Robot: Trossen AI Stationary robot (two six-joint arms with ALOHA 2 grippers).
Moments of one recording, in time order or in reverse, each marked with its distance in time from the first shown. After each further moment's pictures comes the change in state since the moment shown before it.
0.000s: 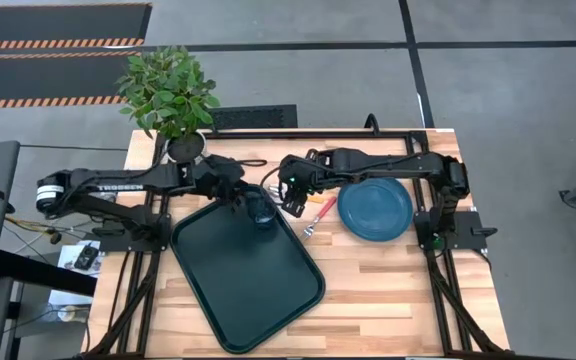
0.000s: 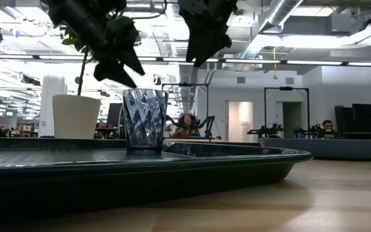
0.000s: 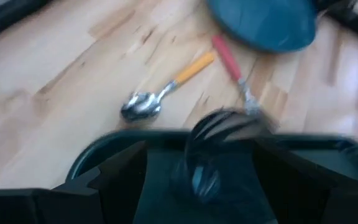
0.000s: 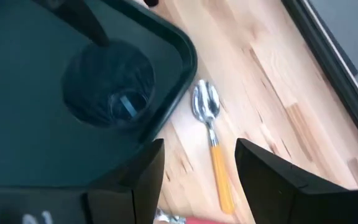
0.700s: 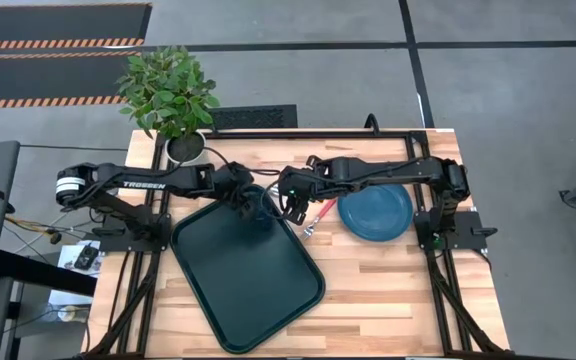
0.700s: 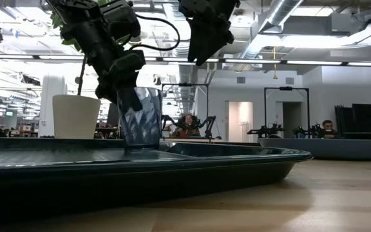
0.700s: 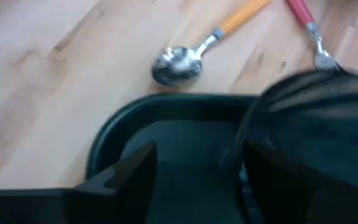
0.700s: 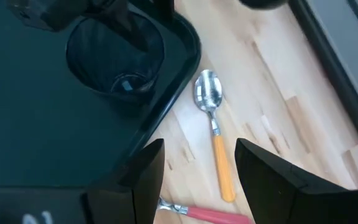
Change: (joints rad) left arm 0.003 0.189 0.000 0.002 -0.086 0.040; right arm 0.049 0.007 -0.001 -0.025 0.069 0.020
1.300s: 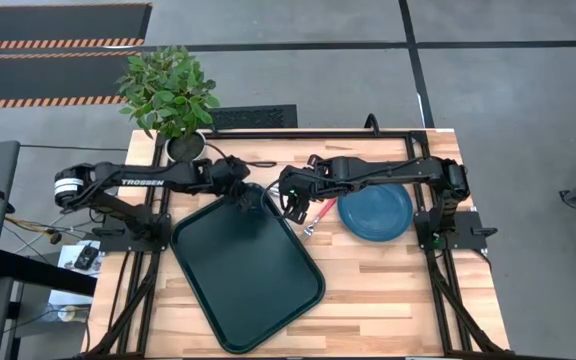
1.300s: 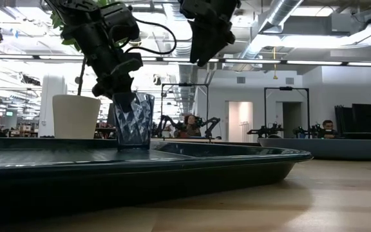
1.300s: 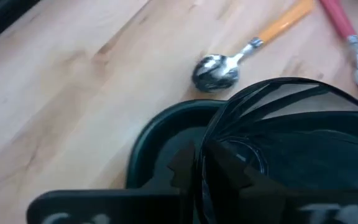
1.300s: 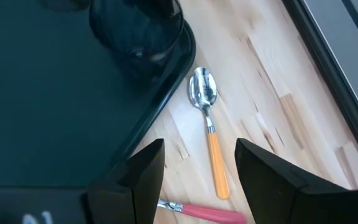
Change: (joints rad) left arm 0.066 -0.012 0.003 -0.043 -0.046 0.014; right arm -0.001 0.000 0.000 -0.020 0.003 0.000
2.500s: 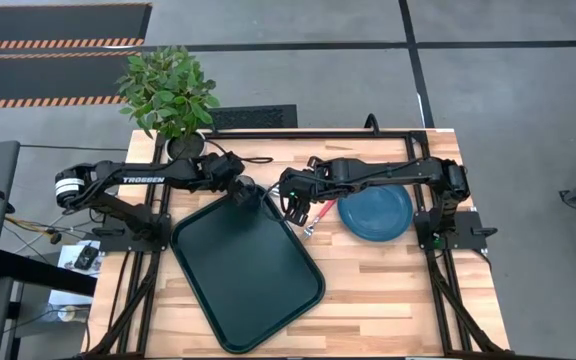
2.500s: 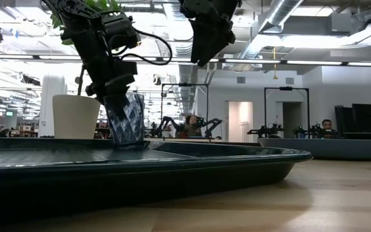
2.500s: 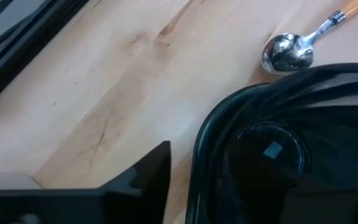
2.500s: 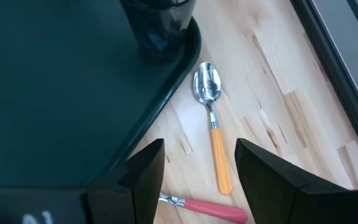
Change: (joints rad) left arm 0.053 0.006 -0.007 -0.064 -0.107 0.068; right arm 0.007 0.000 0.000 -0.010 -0.006 -0.006
